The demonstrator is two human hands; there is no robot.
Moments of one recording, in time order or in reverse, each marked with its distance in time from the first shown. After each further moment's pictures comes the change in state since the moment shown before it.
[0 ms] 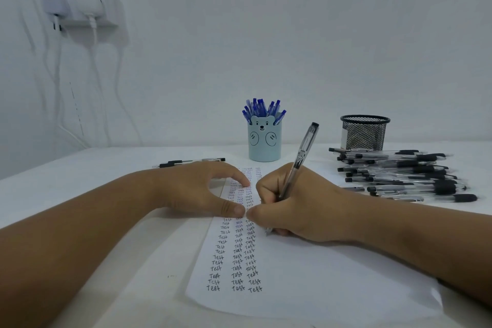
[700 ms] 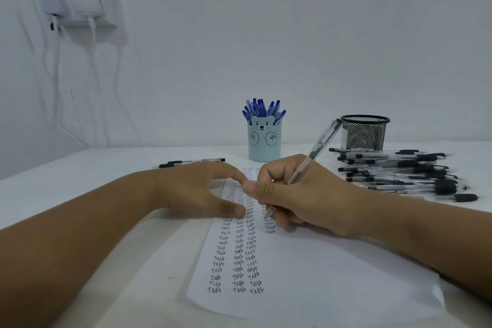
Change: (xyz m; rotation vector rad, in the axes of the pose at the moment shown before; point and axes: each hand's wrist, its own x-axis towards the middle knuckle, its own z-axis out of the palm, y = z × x) left_hand -0.003 0.004 0.000 0.022 0.007 -0.011; right_hand 0.001 -0.002 -0.002 0.283 0.031 0.003
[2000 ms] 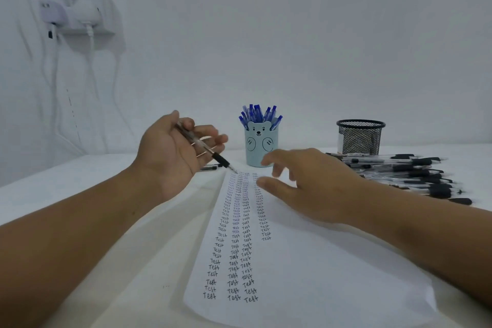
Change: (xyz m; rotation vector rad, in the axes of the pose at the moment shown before) left_hand 0.006 0.017 -0.017 -1.647 0.601 0.154; right_hand 0.016 0.012 -0.035 -1.065 0.216 -0.095
